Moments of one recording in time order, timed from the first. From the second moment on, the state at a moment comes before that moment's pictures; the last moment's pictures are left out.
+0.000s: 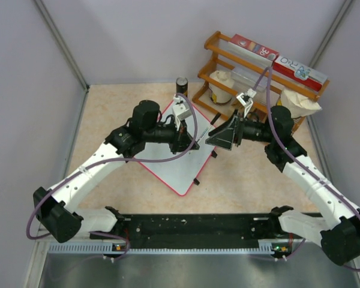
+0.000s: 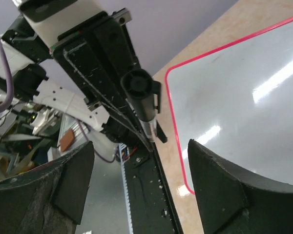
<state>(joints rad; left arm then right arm) -0.67 1.27 1.23 -0.37 0.71 -0.06 0.37 1.04 0.90 0.12 -0.92 0.65</state>
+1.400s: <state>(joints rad) -0.69 1.15 1.15 -0.39 0.61 -0.08 0.46 1.14 0.95 0.06 -0.78 0.59</state>
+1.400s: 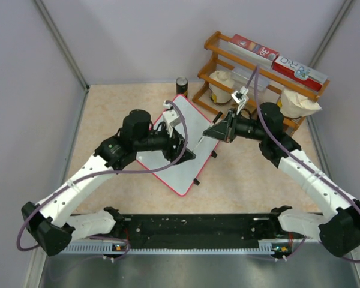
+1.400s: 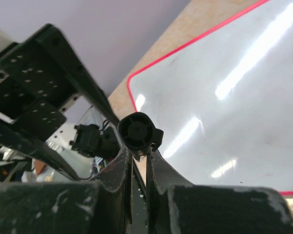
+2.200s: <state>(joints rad) -1.08 1.71 1.02 -0.16 0.01 -0.14 0.13 1.01 0.78 -0.22 -0.51 0.58</state>
